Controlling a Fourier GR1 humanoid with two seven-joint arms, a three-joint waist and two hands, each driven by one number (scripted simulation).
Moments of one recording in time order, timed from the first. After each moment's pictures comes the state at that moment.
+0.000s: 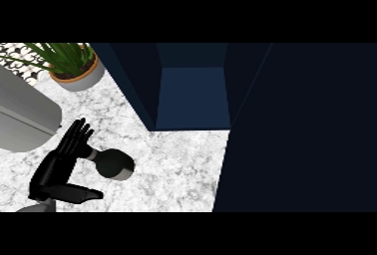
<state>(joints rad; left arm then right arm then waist) -0.02 0.20 0.19 -1.21 0.10 -0.42 -0.38 -0.08 -0.24 0.62 -2.51 0.09 -0.43 0.62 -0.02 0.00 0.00</state>
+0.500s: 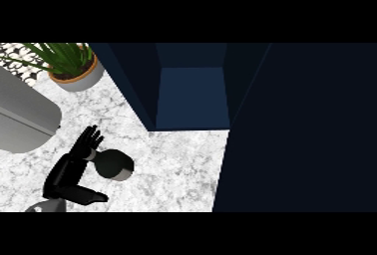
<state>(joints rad) -0.10 0.21 0.19 -0.94 0.07 -0.49 -0.52 -0.08 -0.28 0.63 -2.51 0.09 -0.46 0.60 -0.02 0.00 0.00</state>
